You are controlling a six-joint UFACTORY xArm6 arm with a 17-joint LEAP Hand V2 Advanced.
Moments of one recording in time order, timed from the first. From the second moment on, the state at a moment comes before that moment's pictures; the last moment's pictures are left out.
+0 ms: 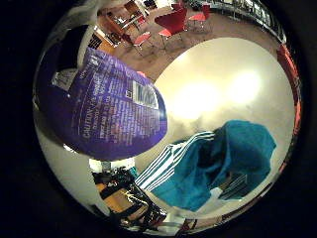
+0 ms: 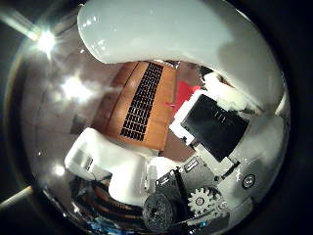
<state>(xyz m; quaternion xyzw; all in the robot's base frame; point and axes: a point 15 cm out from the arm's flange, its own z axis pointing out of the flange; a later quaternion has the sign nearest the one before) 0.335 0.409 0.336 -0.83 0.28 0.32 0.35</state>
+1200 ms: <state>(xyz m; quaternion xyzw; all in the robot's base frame) 0.333 0.406 0.268 -0.82 0.29 0.38 0.32</state>
